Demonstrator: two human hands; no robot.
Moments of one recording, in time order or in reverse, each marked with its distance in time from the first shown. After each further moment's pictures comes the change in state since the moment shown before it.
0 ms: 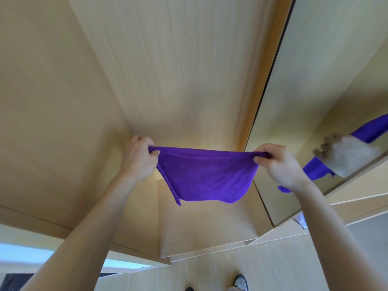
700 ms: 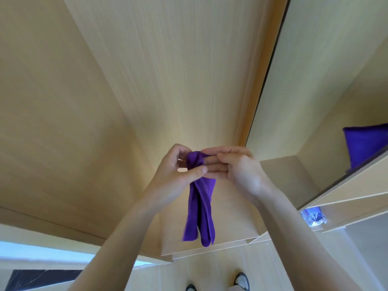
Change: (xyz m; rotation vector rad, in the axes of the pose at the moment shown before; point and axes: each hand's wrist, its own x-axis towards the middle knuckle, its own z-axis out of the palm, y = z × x) left_hand -0.084 0.081 0.002 -0.875 -0.358 0.019; right_hand -0.037 -0.086 0.050 0.836 -0.347 0.188
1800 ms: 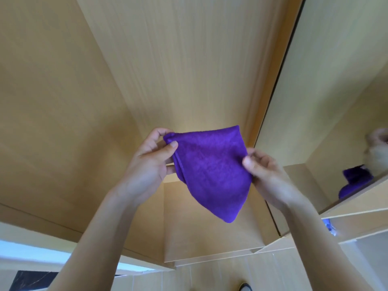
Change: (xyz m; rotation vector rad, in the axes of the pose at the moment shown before) left_hand 0.007 0.037 -0.047 -0.438 -0.031 0.050; right_hand 0.016 0.025 -0.062 0.053 -0.034 -0.134
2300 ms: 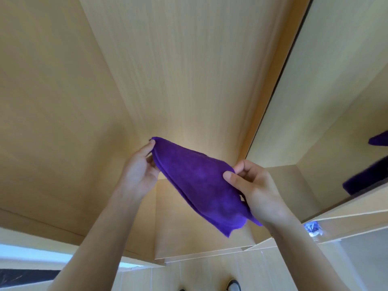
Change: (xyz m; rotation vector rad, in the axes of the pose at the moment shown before) left_hand 0.032 -0.047 -0.040 -0.438 0.478 -0.264; right_hand -0.031 -0.010 0.053 -0.243 0.134 0.001
